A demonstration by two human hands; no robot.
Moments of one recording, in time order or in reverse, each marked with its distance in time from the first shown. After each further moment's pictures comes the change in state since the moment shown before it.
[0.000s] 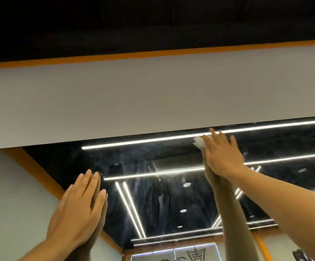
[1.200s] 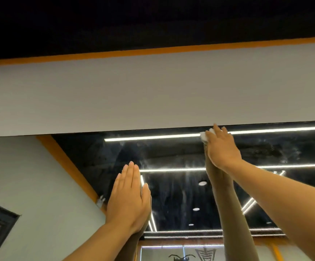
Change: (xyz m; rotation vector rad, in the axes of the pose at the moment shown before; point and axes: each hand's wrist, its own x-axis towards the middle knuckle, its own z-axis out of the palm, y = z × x) left_hand -0.012 -0.025 -0.002 -0.043 0.006 0.031; right_hand 0.007 -0.135 0.022 0.088 -0.009 -0.024
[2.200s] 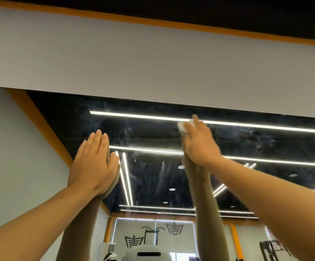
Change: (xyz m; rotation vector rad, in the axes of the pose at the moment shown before) left_hand -0.011 -0.027 -0.002 -0.028 0.118 -0.031; right_hand -0.054 -0.011 -0.002 0.077 -0.109 -0.110
